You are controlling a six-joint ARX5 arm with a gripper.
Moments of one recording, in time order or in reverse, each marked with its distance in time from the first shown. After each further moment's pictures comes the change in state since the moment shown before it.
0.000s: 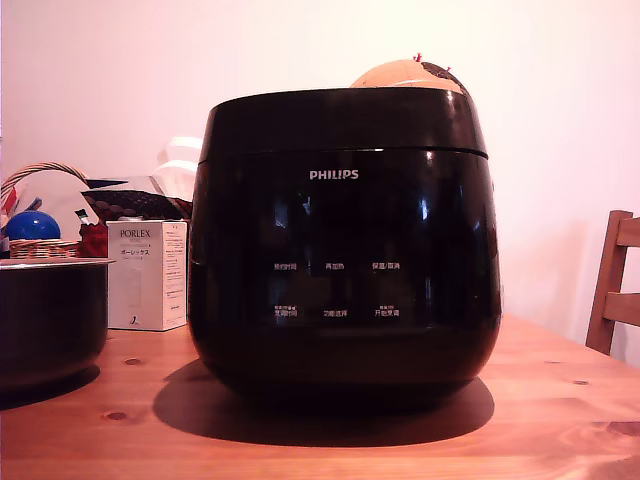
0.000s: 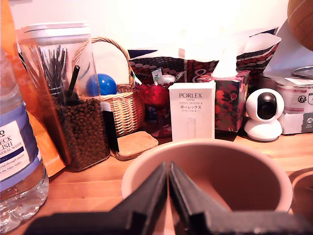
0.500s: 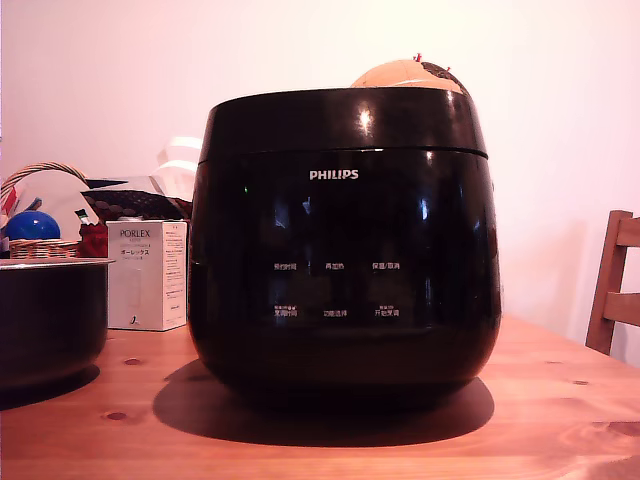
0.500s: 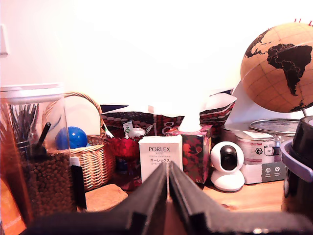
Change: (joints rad) arm -0.001 -0.003 0.018 0.171 0.152 -0.094
